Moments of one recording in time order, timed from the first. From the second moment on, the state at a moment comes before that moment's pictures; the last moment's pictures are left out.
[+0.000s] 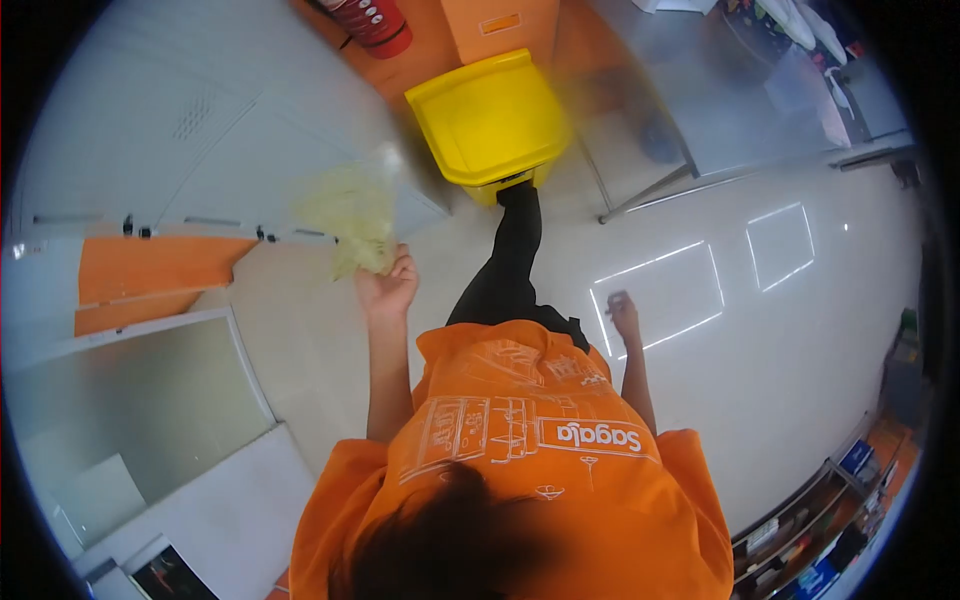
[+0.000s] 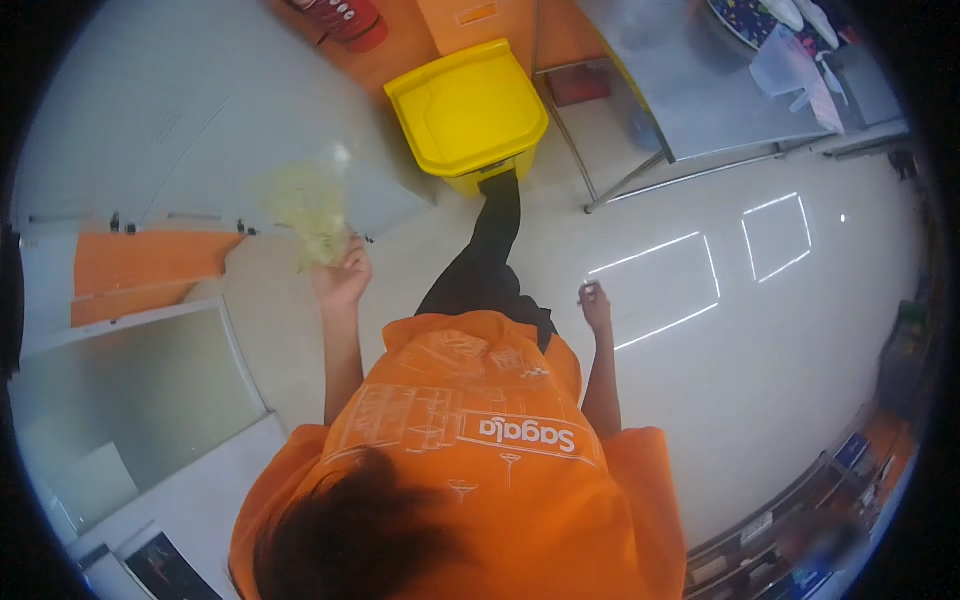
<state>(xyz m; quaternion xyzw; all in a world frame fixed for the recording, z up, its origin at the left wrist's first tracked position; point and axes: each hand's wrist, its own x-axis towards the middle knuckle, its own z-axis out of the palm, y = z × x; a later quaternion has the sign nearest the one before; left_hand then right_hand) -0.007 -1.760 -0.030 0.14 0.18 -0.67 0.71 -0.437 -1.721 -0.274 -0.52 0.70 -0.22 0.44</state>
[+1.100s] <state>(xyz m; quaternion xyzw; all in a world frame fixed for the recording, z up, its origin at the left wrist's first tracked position) -0.018 -1.785 -0.320 0.58 -0.05 -0.68 0.45 -0.508 -1.572 -0.241 -0.28 0.81 -0.05 0.51</state>
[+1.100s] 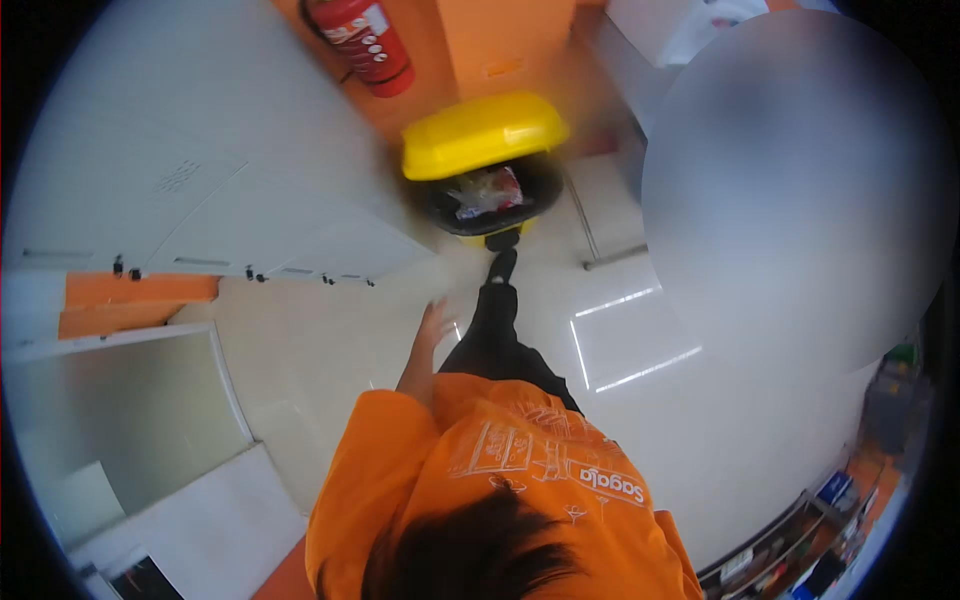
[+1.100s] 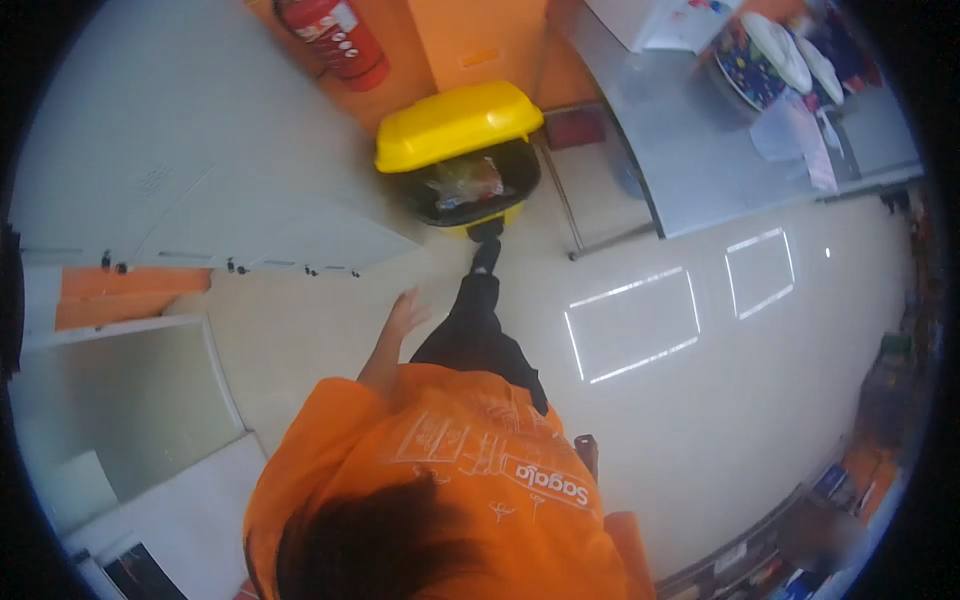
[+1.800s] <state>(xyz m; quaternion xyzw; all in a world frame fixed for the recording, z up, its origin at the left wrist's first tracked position) -0.023 -1.306 -0.253 0.89 0.12 -0.08 0.43 -0.239 -1.972 -0.419 -0.78 0.49 0.19 0.34</state>
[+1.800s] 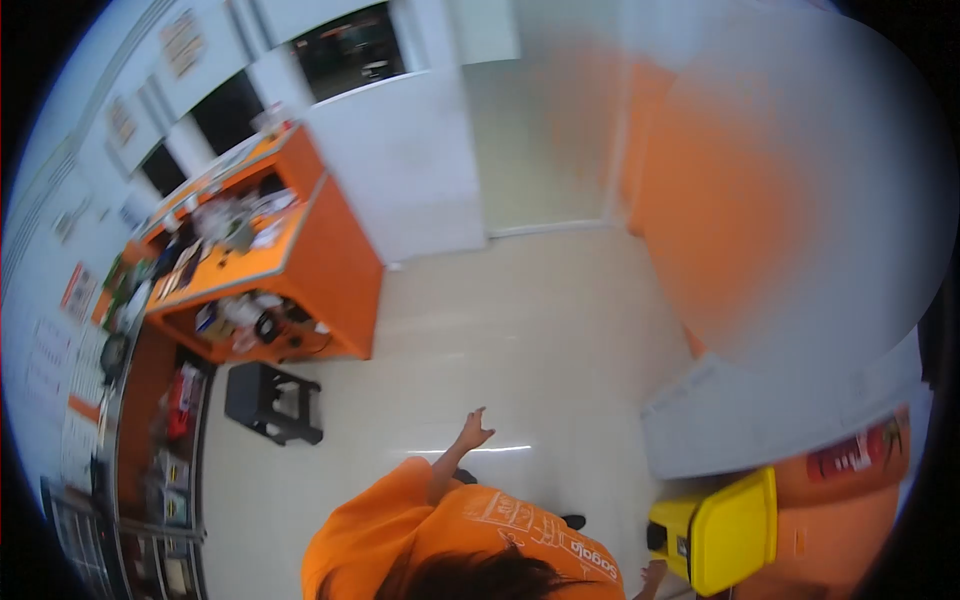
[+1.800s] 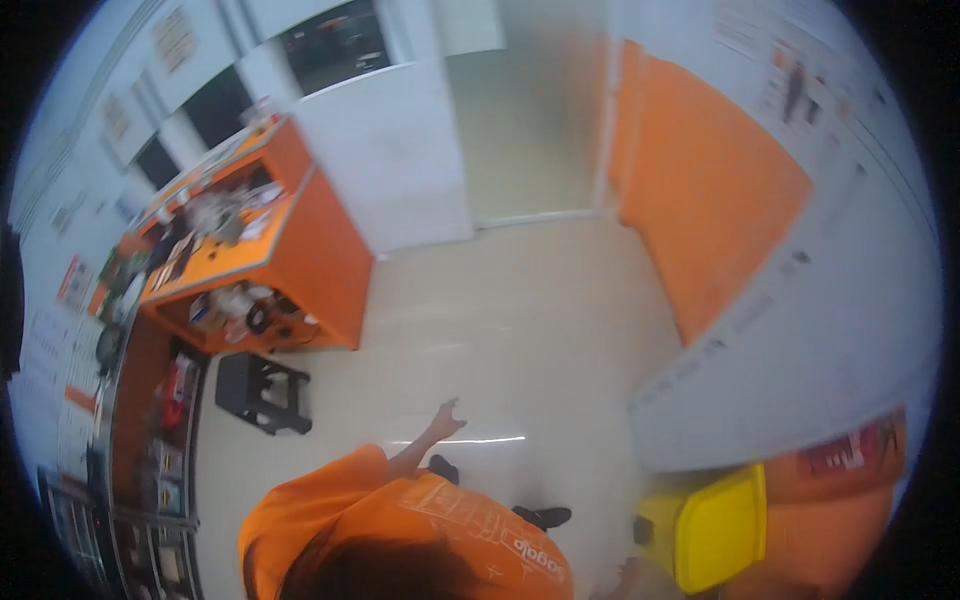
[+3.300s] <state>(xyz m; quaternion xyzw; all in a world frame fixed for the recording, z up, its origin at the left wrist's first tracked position) -0.093 -0.386 0.283 0.82 -0.31 0.45 -0.19 0.381 -0.367 -0.157 -0.87 -0.20 -0.09 0.43</state>
